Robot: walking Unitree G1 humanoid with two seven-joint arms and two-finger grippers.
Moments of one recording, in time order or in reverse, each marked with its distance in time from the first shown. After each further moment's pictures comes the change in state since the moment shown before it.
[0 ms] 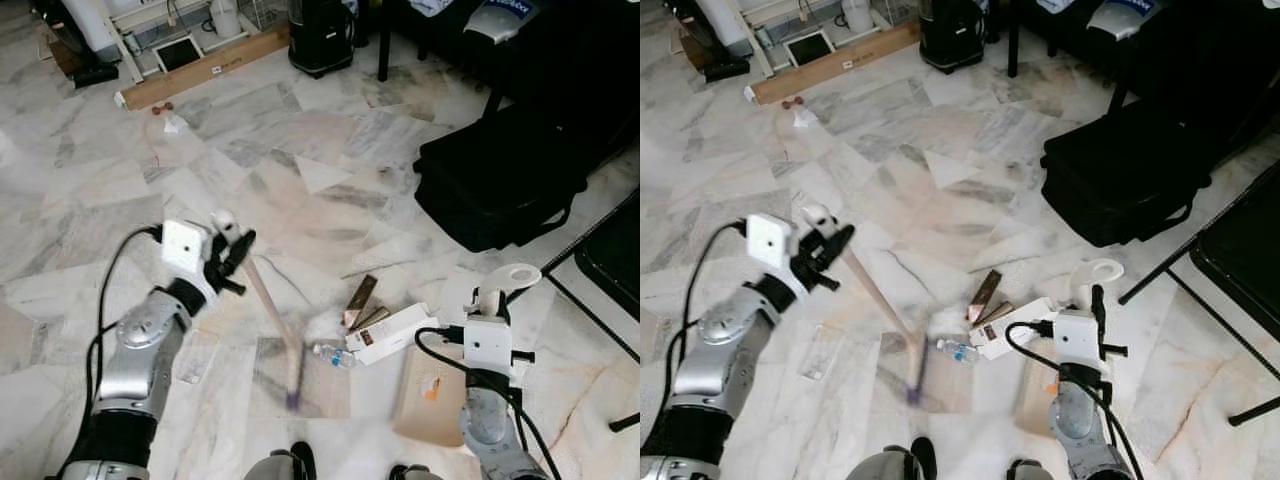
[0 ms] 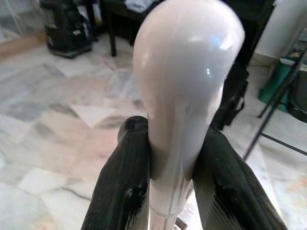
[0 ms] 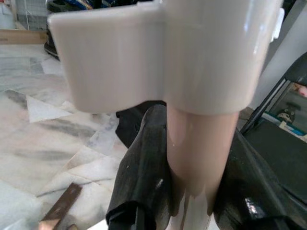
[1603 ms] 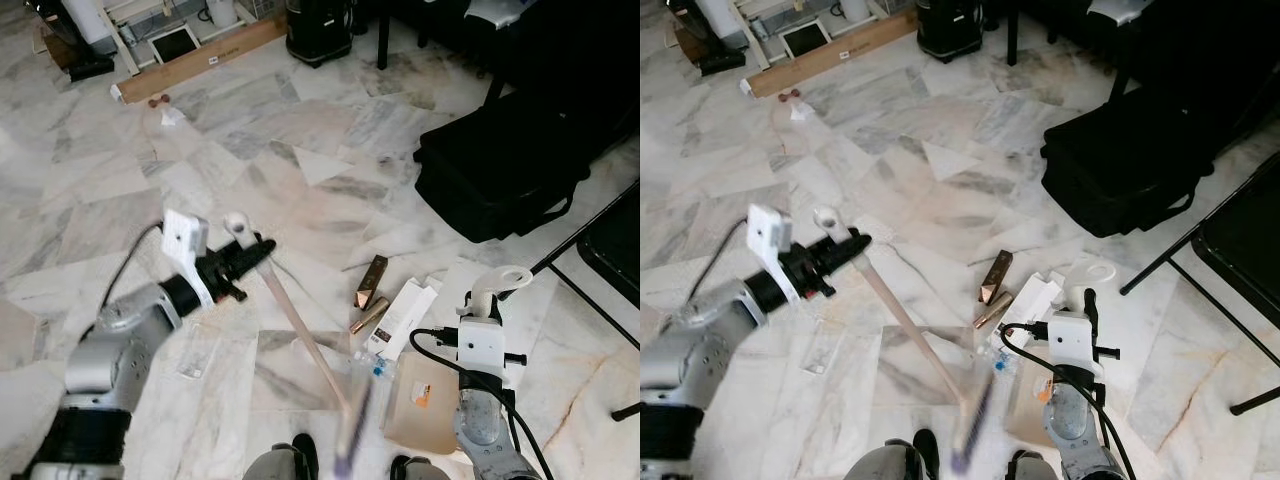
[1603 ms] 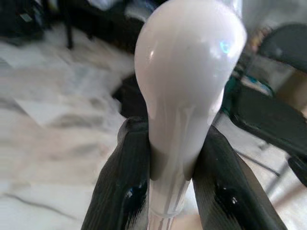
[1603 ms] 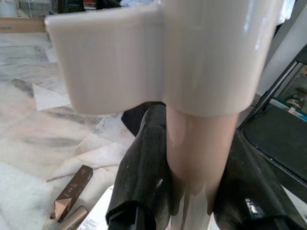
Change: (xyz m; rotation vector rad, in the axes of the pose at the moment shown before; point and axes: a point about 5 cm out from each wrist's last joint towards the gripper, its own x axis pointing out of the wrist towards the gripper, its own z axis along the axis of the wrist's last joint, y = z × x) left arm -0.006 0.014 0.055 -0.134 -0.020 -0.159; right arm -0.002 0.007 -0.001 0.016 0.028 0.028
